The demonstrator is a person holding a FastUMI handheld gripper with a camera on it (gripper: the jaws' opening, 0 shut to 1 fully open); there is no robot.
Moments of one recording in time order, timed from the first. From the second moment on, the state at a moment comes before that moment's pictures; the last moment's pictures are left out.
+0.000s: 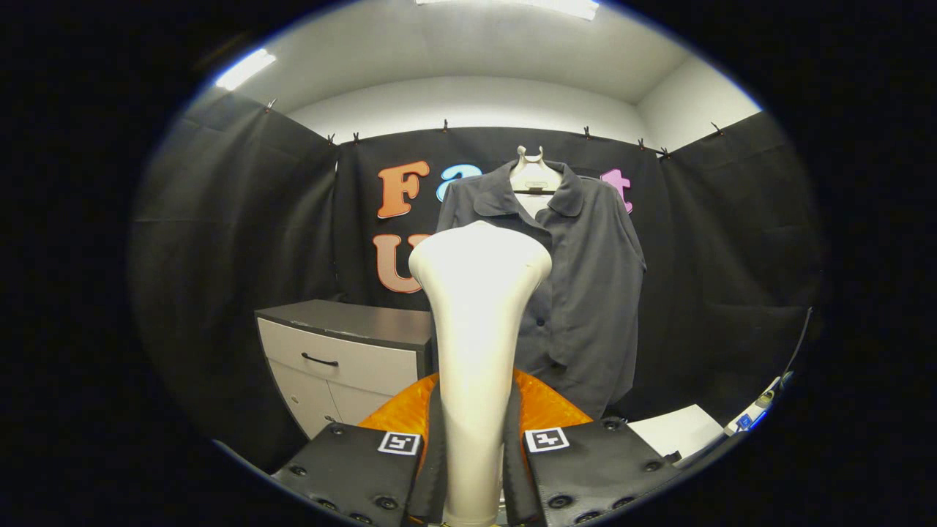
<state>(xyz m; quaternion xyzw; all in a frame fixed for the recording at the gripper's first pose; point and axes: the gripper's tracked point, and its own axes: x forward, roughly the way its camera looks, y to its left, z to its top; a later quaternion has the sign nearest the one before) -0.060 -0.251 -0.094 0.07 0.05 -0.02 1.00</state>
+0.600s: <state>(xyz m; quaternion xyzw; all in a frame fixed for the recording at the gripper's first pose) -0.067 -0.239 -0.075 0.06 0.04 -0.01 1.00</state>
